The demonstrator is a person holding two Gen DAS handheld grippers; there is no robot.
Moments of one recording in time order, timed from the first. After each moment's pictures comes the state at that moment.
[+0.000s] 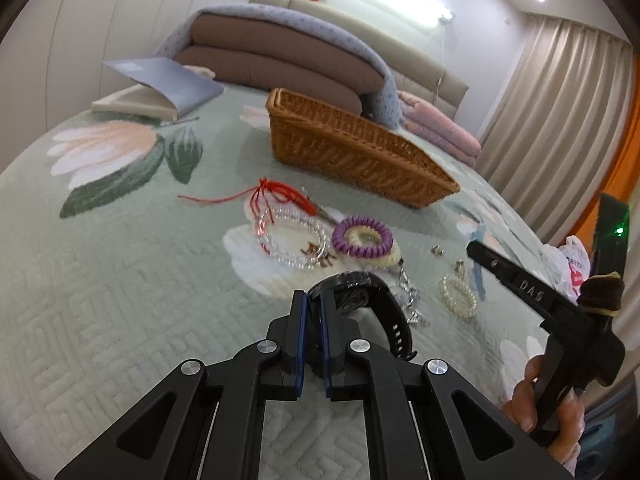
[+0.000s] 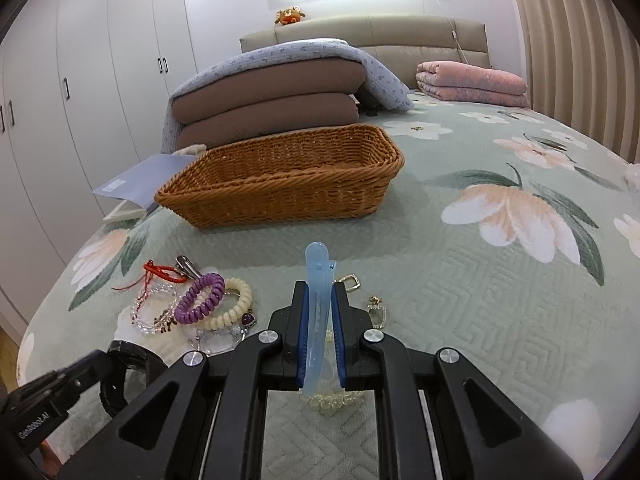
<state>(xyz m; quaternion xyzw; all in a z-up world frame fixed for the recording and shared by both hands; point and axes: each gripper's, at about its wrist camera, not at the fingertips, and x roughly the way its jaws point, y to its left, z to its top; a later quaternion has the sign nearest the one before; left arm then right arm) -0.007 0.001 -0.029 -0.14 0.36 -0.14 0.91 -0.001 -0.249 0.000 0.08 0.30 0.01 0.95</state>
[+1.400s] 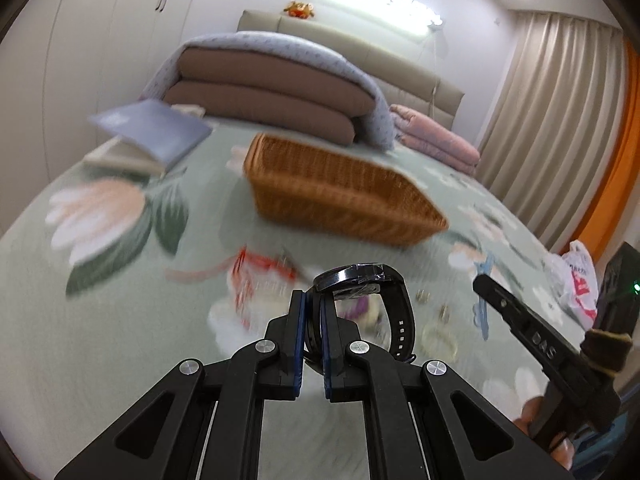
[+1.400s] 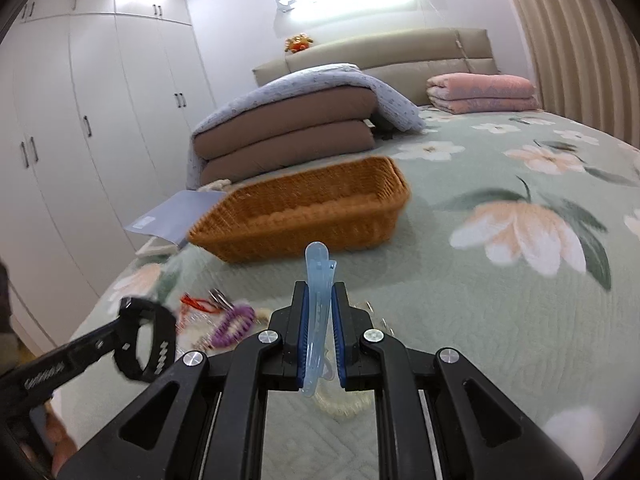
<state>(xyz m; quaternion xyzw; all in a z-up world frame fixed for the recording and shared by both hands) 0.016 -0.014 0.034 -0.11 0.31 -0.14 0.93 -0.010 -0.267 0.039 0.12 0.25 0.06 0.96</state>
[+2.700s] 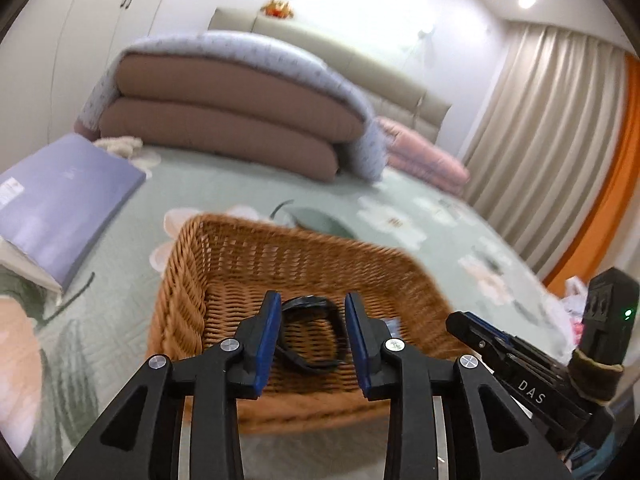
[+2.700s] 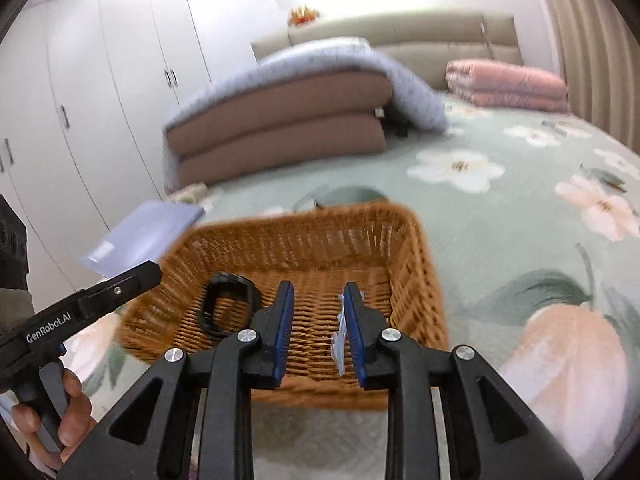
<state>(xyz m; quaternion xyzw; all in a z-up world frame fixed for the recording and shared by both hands) 0.200 -0.044 0.058 -0.14 0.29 -0.20 0.92 0.143 -0.291 0.058 0.10 0.27 0.07 0.95</state>
